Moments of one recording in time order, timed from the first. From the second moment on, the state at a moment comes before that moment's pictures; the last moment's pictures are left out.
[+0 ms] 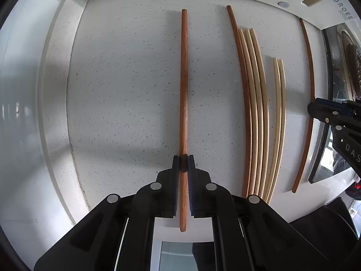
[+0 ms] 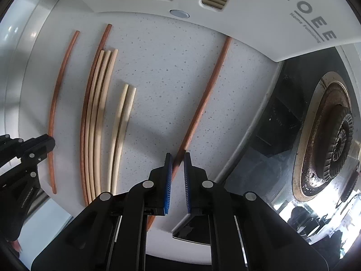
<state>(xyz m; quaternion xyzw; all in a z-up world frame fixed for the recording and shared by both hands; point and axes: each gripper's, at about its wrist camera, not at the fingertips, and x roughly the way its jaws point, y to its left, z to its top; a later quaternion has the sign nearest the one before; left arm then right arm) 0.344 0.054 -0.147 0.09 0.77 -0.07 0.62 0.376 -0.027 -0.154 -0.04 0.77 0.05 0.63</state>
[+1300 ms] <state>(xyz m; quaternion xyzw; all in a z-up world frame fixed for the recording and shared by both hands) 0.266 0.058 -0.025 -0.02 0.56 -0.05 0.83 0.285 -0.064 -0.050 -0.03 0.56 0.19 0.81</state>
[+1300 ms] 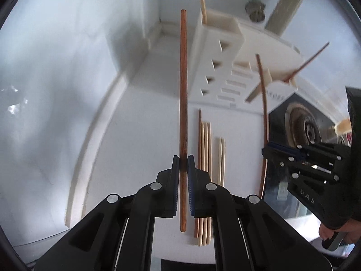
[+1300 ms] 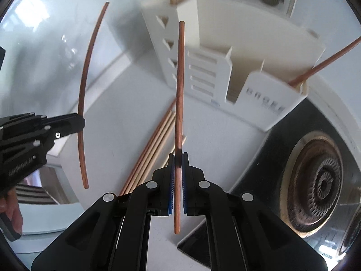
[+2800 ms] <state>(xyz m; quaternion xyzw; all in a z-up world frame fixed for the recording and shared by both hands) 0.293 0.023 0.081 -0.06 0.28 -0.10 0.95 0.273 -0.159 0.067 0.02 0.25 0.18 0.95</state>
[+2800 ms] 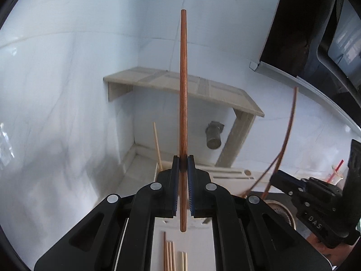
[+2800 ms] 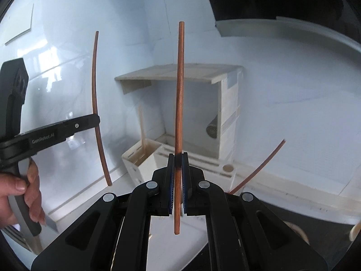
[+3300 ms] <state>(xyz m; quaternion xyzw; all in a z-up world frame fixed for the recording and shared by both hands) 0.319 0.022 0.082 -0.06 0.25 -0.08 0.96 0.293 -0.184 0.063 0.05 0.21 0.12 0.97</state>
